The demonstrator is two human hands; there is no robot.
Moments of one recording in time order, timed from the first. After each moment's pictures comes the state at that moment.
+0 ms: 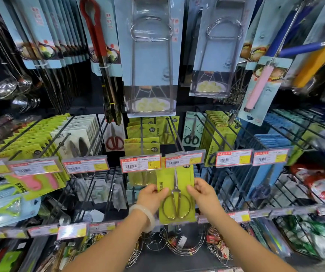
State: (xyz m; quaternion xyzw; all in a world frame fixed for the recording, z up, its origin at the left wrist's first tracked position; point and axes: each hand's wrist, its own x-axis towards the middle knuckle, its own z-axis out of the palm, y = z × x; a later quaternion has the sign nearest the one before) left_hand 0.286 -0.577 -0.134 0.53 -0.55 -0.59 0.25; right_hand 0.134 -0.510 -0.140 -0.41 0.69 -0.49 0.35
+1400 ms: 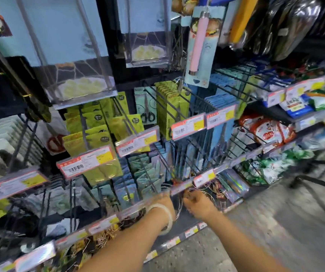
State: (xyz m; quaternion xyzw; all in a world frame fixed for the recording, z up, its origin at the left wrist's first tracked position) left_hand 0.199 -0.526 -0.199 0.40 -0.86 -0.22 -0.26; right_hand 0.111 -0.432 -0.212 -0.25 0.86 -0.24 0.36
